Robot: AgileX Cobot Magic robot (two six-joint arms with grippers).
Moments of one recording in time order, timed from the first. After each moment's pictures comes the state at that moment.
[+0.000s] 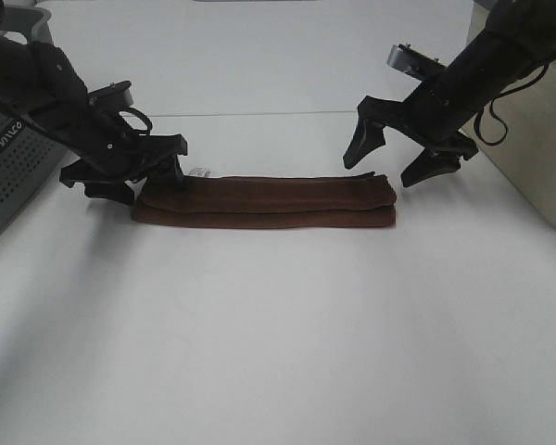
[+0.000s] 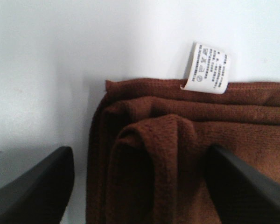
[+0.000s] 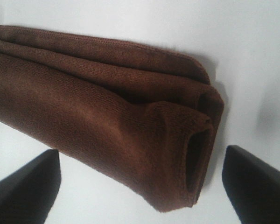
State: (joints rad) left arm -0.22 2.28 -1.55 -0.44 0.51 0.00; right arm 0.13 2.20 -1.61 0.54 0.85 -0.29
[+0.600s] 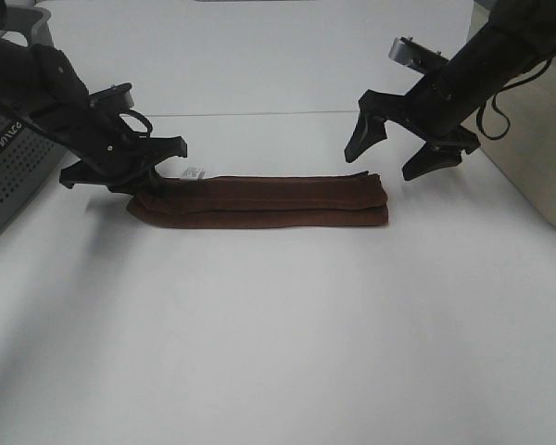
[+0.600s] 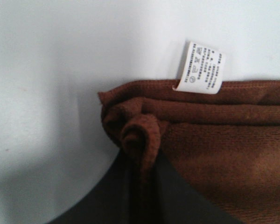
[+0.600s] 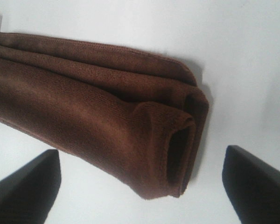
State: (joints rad) left arm -0.21 2.28 -1.55 -0.43 0.51 0.00; right arm 0.13 2.18 -1.61 0.54 0.85 -0.29
